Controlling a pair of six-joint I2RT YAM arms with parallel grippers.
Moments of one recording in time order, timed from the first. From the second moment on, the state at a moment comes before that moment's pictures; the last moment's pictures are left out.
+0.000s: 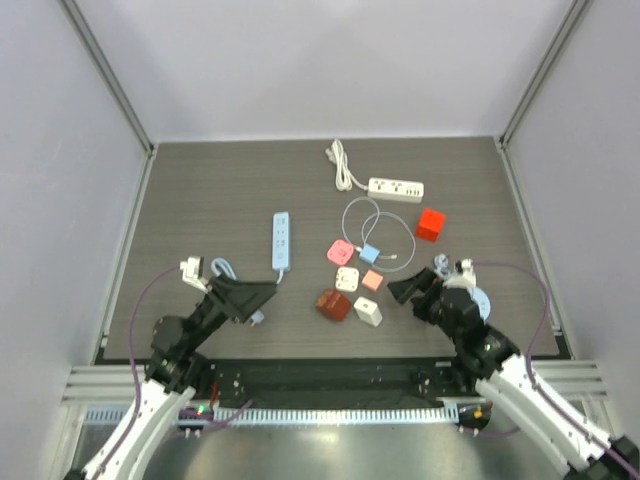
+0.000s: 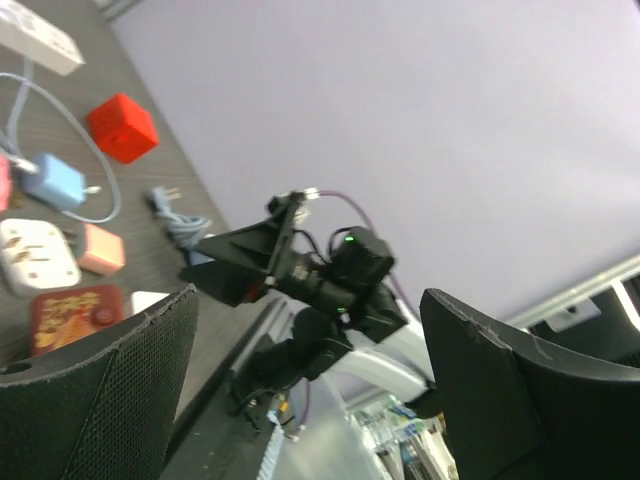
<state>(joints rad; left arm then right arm) -0.47 0.06 0.04 0.28 0.37 -1.21 0.57 0.37 0.16 -0.27 0.18 1.00</state>
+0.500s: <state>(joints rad) -0.47 0.01 0.04 0.22 0.46 -1.29 0.57 0.06 0.08 -0.25 0.15 1.16</state>
